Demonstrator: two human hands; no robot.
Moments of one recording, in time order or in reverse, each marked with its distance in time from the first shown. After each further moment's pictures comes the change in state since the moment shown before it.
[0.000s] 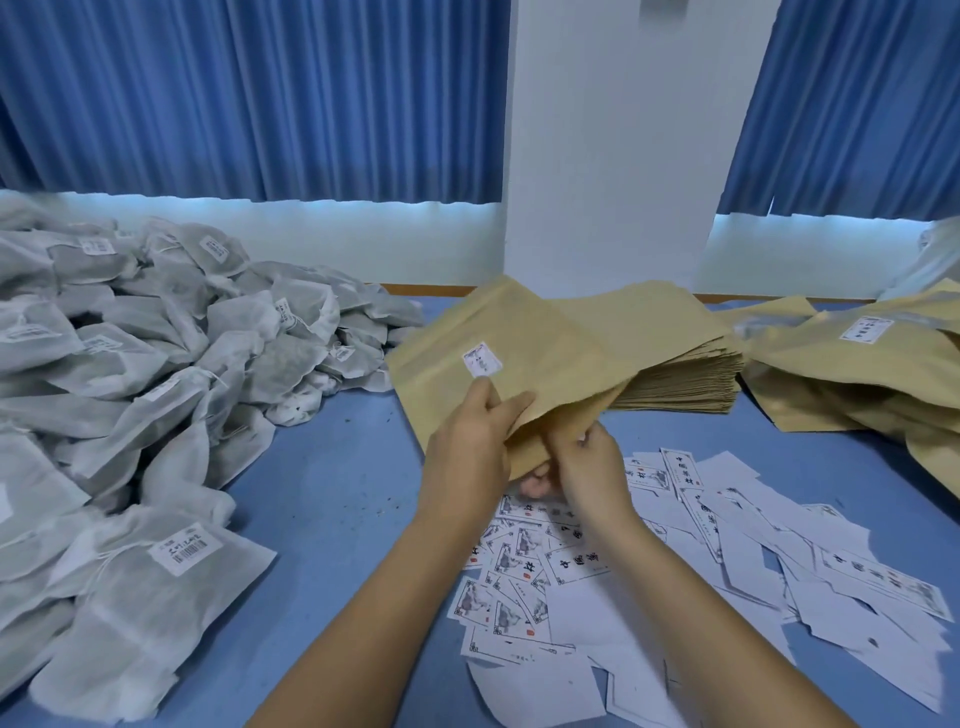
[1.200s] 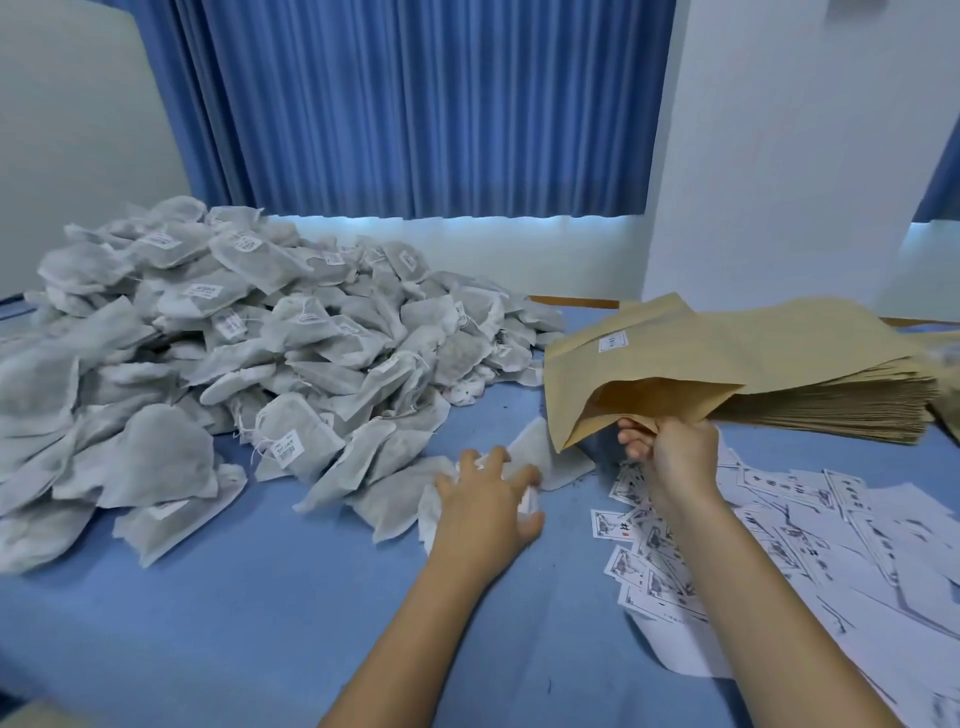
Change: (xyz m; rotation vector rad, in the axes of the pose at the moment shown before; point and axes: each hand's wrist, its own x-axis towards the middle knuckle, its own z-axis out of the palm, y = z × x) left_hand -0.095 -0.069 -0.086 0.453 -0.343 -0.320; right_hand -0.023 -0.028 0.067 0.471 0.085 0.108
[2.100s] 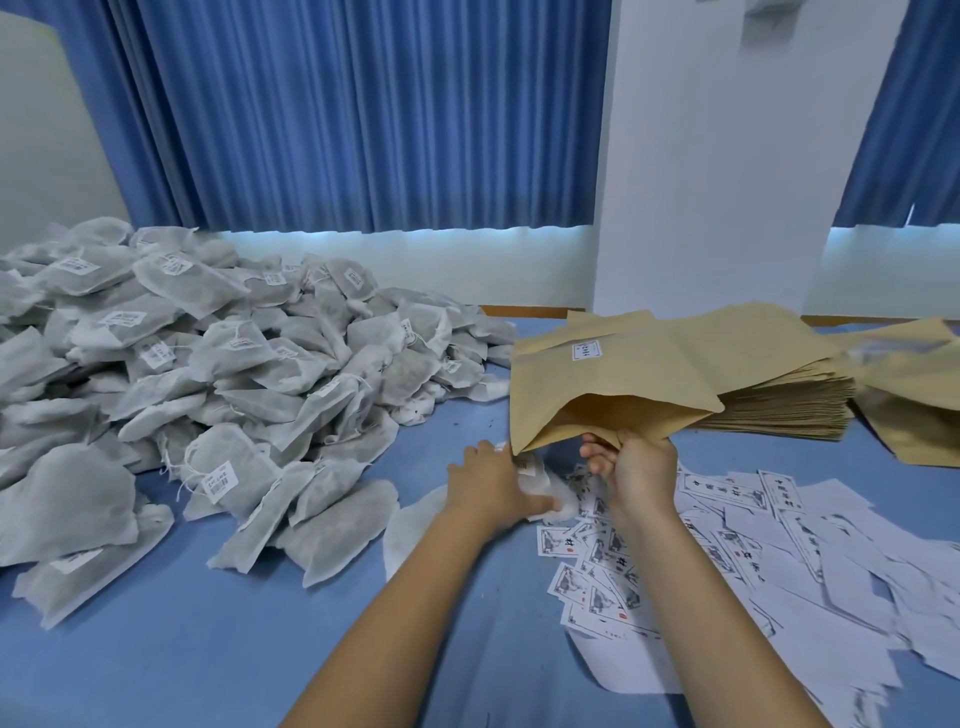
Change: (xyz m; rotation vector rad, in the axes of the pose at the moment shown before) left_hand 0.072 0.046 0.022 -0.124 -0.218 -0.092; right_hand 0.009 -0.004 -0.018 0.113 0.036 0.016
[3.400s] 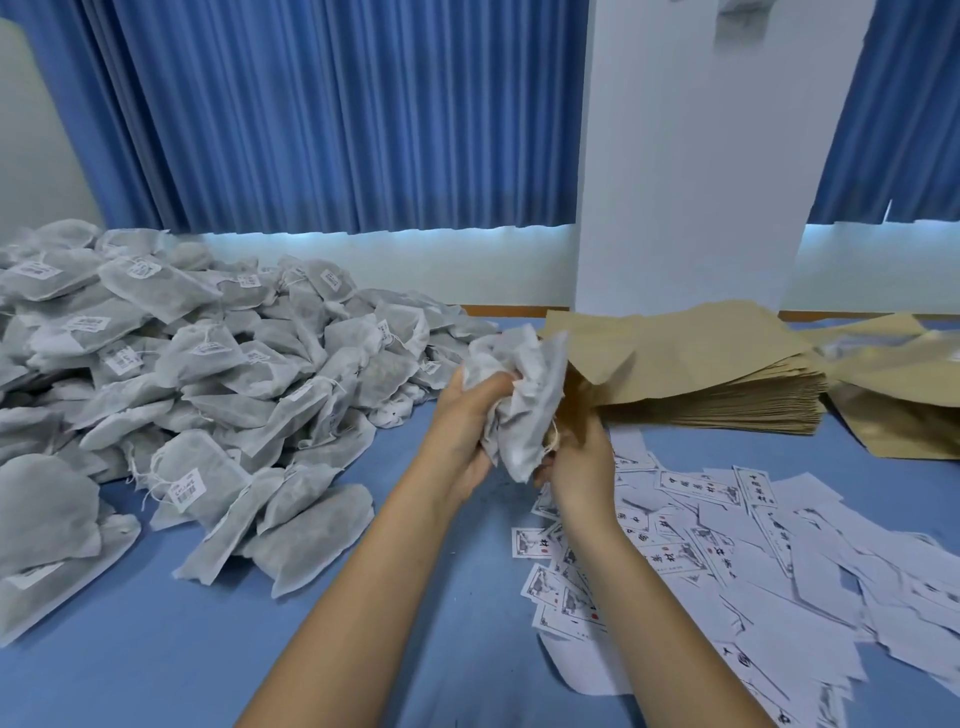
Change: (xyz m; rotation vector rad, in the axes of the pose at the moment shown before) left_hand -0.022 0.045 -0.075 -1.761 -0.021 0.159; right_hand -0.019 0.014 0.010 -0.470 -0.129 -0.244
